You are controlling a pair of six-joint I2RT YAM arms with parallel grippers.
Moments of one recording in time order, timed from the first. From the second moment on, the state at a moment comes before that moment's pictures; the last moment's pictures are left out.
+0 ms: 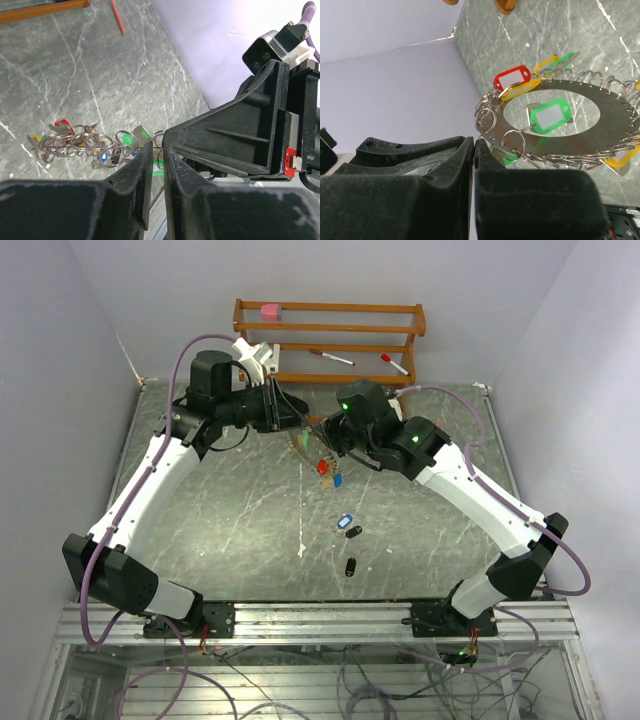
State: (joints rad) left arm -0.38 1.42 1.50 -0.48 0.67 -0.52; right arm 0.87 1.55 1.74 -0.80 0.35 1.65
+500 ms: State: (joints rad) left arm -0.38 1.40 1.45 -0.45 0.70 -0.53; right arm 0.87 1.56 1.73 -0.79 0.34 1.66
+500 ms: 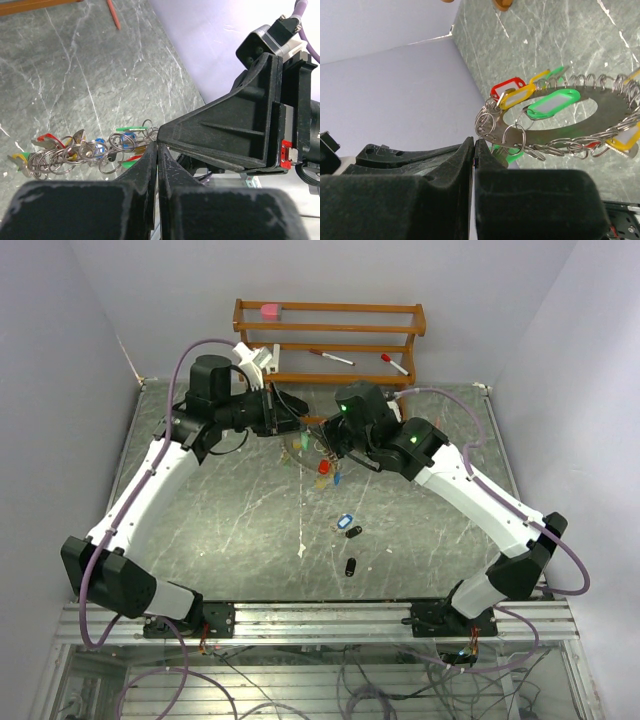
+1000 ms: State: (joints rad) left arm -0.39 1.35 1.45 -0.48 0.70 -0.35; right arm 0.86 1.56 1.71 -0.77 0.27 1.70
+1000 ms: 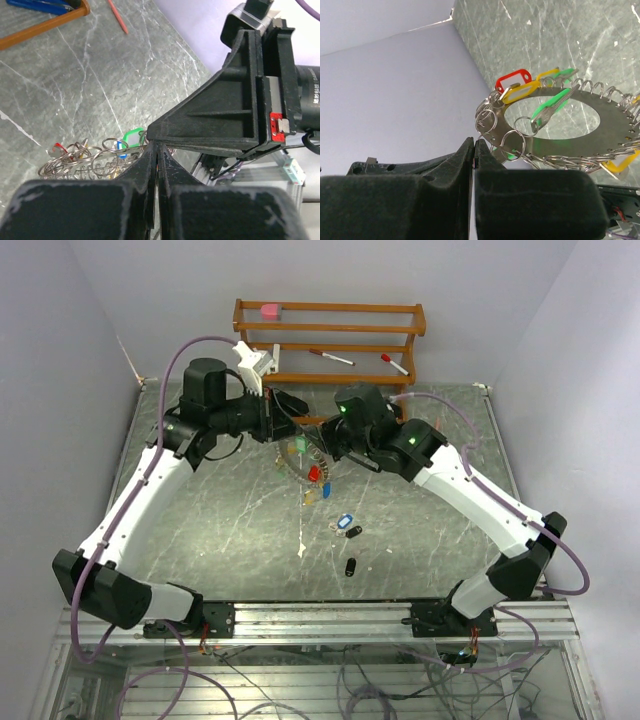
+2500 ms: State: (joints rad) left arm -0.42 1.24 1.24 -0.41 0.66 -0.27; right arm 0.86 1.35 1.33 -0.48 0.19 1.86
